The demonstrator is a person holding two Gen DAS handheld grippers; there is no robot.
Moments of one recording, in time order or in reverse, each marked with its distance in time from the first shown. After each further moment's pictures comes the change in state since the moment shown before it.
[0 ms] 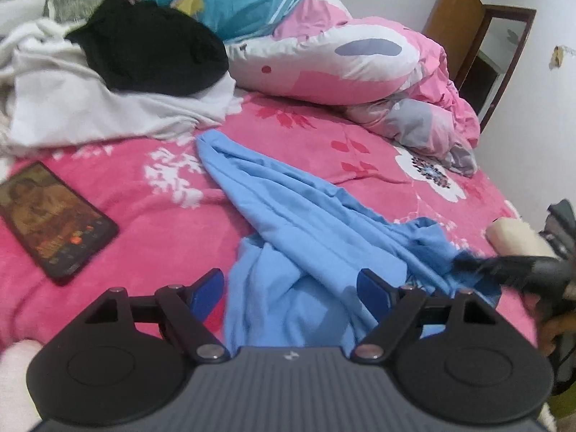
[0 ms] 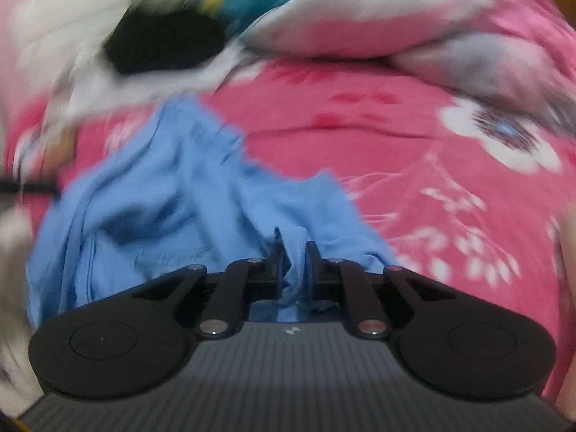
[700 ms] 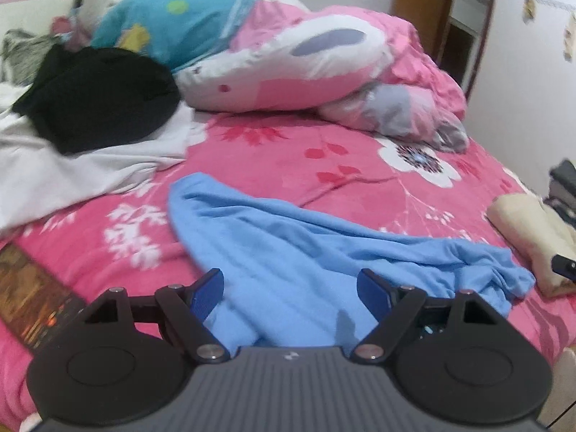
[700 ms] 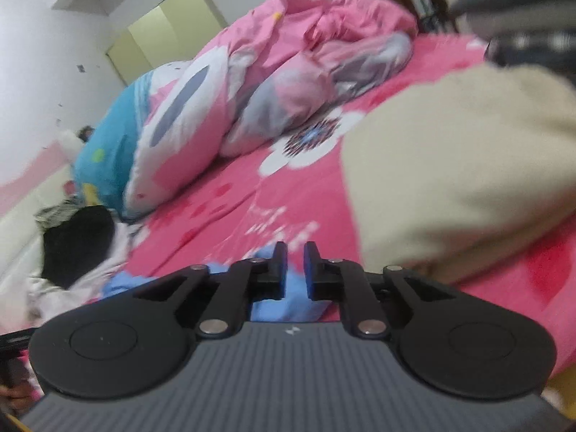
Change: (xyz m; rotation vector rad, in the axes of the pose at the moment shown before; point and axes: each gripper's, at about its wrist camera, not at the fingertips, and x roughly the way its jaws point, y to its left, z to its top) left arm 0.036 -0.055 0.034 0.189 0.020 0.009; right arm -0.098 -0.094 -0.092 0.603 -0.318 -0.148
